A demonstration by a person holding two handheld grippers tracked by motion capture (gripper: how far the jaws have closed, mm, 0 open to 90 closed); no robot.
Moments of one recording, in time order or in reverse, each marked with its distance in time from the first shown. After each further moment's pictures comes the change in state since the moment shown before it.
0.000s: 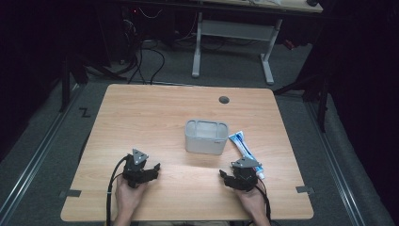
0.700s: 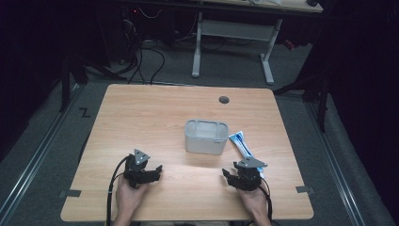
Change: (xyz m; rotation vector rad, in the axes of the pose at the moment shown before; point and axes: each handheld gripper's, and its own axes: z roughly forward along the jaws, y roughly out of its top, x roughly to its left) left arm -0.002 0.001 0.001 0.016 -0.024 0.024; right arm -0.006 -0.001 -0.012 -0.039 0.017 0.035
